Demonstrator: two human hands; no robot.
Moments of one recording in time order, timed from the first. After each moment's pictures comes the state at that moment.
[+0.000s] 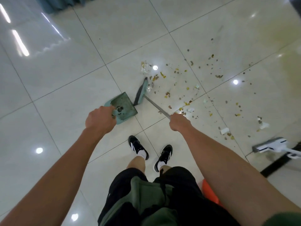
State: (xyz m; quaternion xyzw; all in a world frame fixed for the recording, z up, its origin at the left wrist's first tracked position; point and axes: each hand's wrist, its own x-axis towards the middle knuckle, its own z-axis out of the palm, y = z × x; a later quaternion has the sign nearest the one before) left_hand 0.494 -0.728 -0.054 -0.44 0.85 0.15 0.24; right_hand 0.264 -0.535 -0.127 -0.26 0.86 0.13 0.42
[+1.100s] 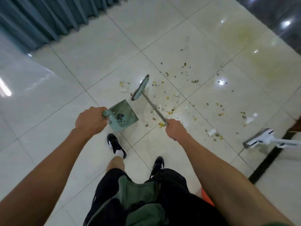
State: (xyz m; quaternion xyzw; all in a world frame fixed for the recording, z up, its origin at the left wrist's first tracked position) left_hand 0.361 -0.705 -0.018 -0.39 0.89 0.13 0.20; right_hand 0.166 -0.441 -0.114 -0.19 0.89 -0.07 0.40
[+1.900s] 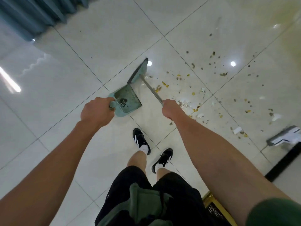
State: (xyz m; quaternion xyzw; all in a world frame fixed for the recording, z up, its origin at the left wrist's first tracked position) left_hand 0.366 -0.986 -0.065 -0.35 0.89 0.15 0.25; right_hand 0.173 -0.787 -0.165 -0.15 0.88 -0.03 0.45
